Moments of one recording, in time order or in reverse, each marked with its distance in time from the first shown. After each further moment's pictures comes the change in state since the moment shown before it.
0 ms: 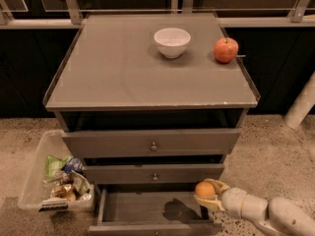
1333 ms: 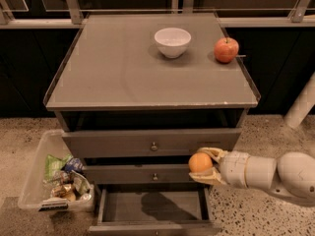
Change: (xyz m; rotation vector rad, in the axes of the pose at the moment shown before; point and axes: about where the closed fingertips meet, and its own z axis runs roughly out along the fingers) arm -0.186 0.043 -0.039 -0.067 0.101 -0.367
